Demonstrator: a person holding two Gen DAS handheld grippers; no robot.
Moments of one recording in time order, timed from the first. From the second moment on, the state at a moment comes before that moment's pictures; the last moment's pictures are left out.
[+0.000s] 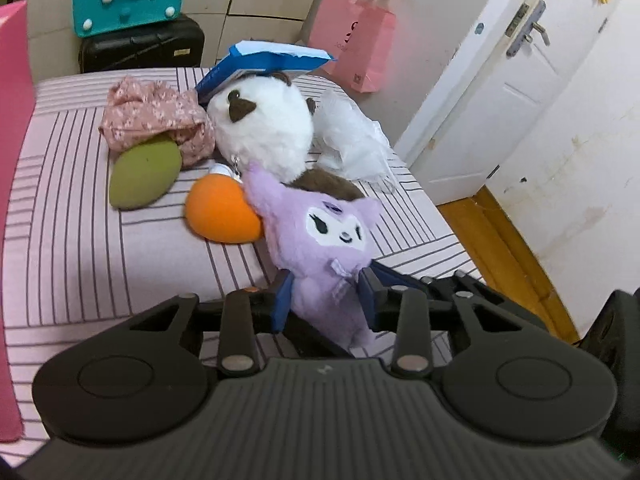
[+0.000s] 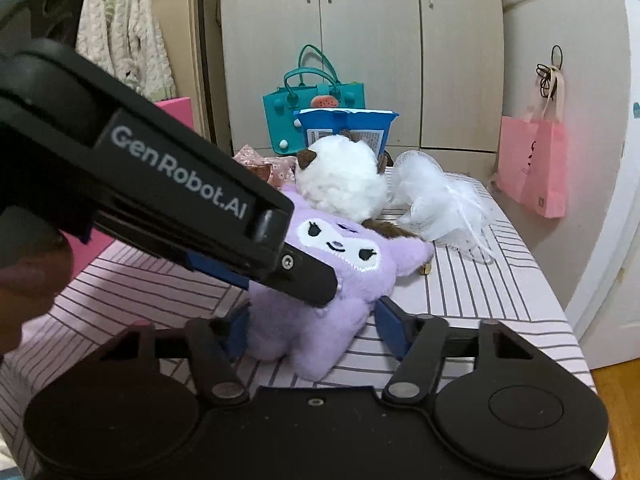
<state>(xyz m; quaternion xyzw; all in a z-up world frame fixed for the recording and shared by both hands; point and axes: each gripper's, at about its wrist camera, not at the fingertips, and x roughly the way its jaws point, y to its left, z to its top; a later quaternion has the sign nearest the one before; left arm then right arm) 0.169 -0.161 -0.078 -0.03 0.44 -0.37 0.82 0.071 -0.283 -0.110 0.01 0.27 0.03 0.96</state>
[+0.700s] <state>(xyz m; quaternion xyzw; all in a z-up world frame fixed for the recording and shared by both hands) 0.139 -0.156 -0.069 -0.01 0.45 -0.36 0.81 0.055 -0.287 -0.091 0.04 0.31 0.08 0.95</state>
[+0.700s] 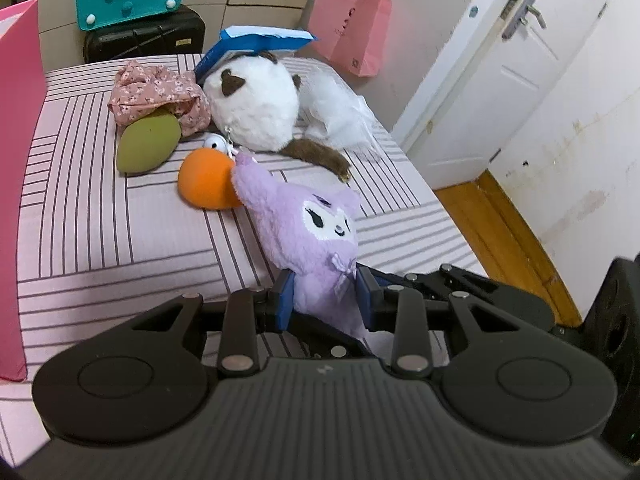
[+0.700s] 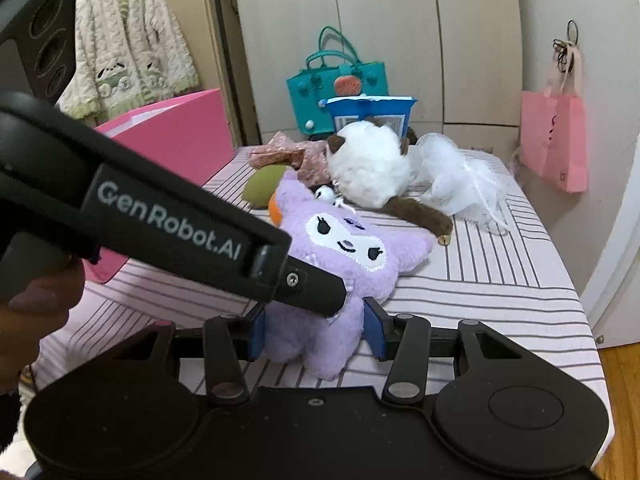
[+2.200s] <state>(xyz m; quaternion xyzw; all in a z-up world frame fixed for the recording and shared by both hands) 0.049 -0.029 0.006 -0.02 0.54 -0.33 0.77 -0.014 -0.183 0.000 -0.04 0.41 0.30 0.86</state>
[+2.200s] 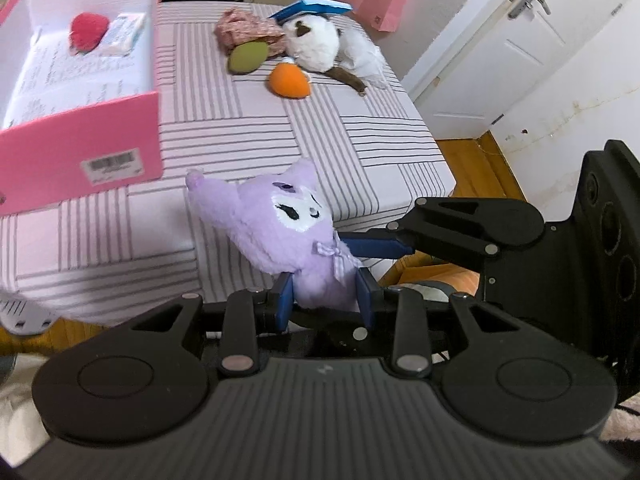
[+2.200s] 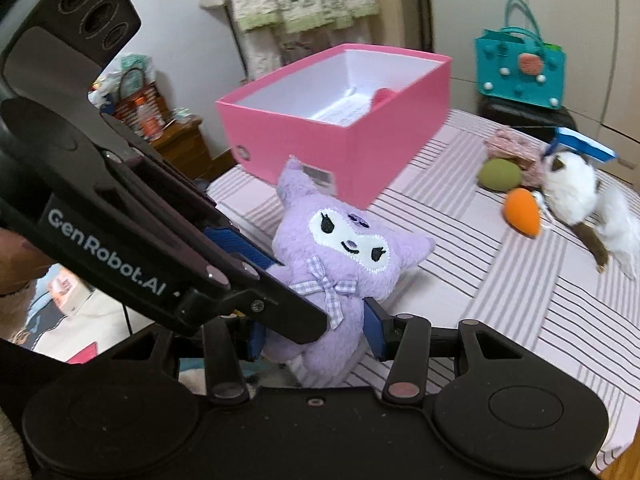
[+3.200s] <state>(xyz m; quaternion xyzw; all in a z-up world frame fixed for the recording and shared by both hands) 0.138 0.073 0.066 -0.03 0.43 -0.31 0.85 0.111 -0.104 0.047 -0.09 0.28 0.36 0.88</state>
